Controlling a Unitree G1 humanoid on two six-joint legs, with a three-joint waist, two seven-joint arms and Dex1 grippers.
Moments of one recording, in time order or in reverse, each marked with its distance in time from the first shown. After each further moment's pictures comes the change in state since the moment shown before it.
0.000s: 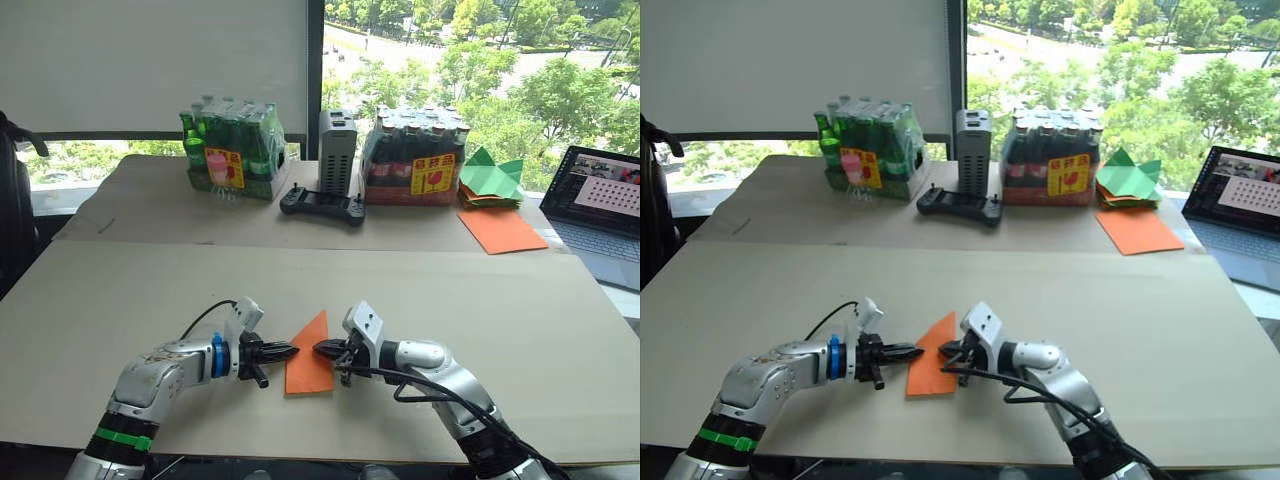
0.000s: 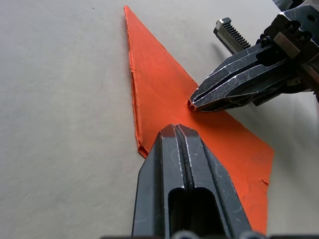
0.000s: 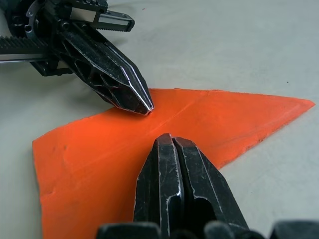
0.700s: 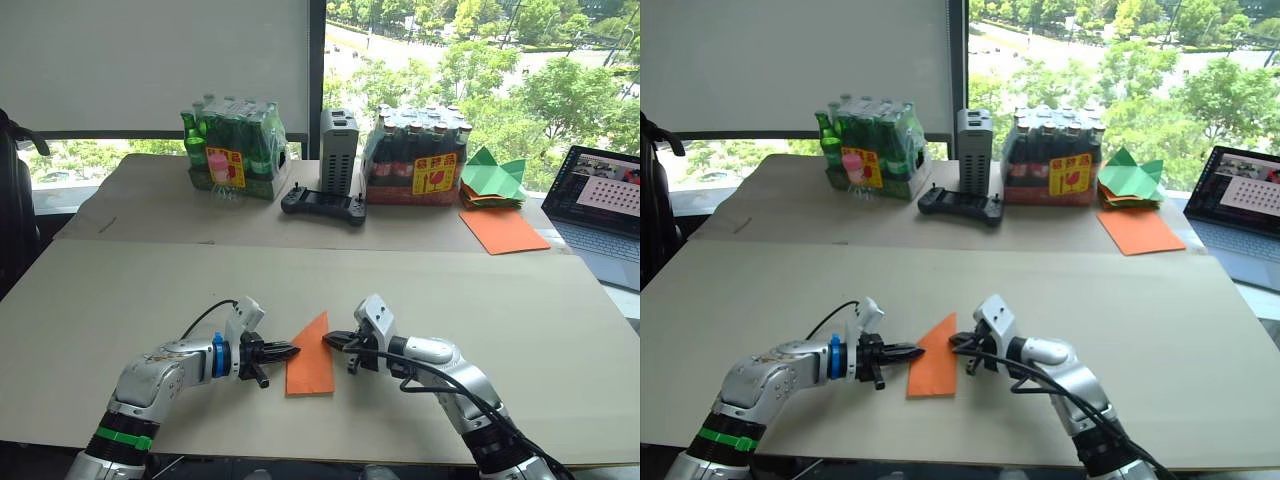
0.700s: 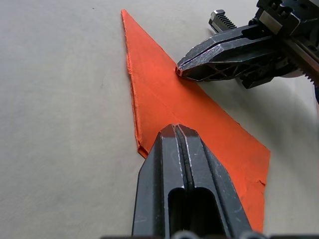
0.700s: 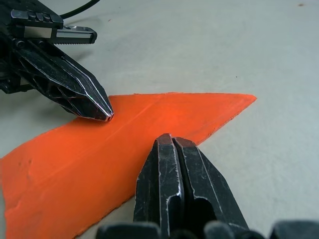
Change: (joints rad) left arm -0.001 0.000 -0.003 -0.002 0.000 0.000 -0.001; right arm 0.000 -0.034 -0.037 0.010 0.047 0.007 -0.016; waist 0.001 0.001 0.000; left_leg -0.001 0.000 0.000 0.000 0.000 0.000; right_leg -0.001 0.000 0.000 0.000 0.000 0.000
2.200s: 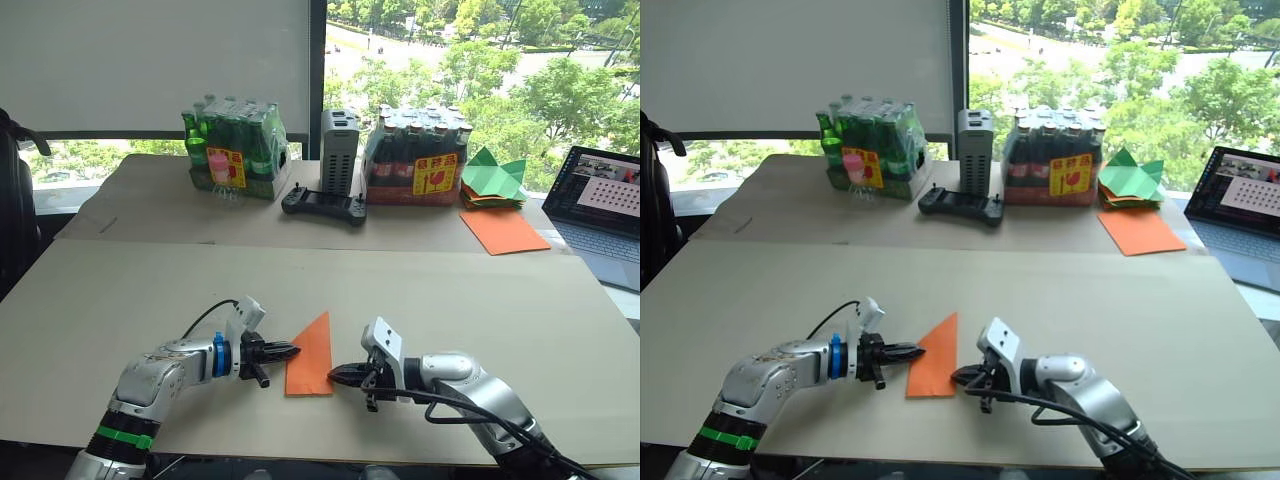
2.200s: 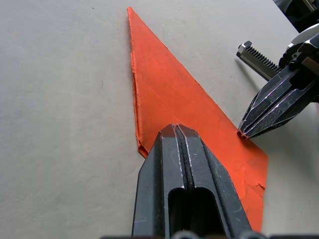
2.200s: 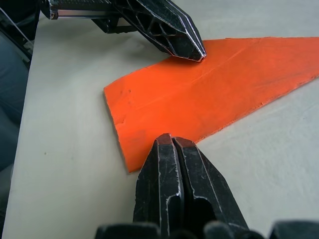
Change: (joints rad) left arm -0.005 0.000 -0.004 0.004 0.000 0.001 0.000; right arm 0.082 -0.166 0.071 -0.186 0.084 0.123 0.150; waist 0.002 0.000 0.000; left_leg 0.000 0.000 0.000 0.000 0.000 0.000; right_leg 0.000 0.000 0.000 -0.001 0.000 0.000
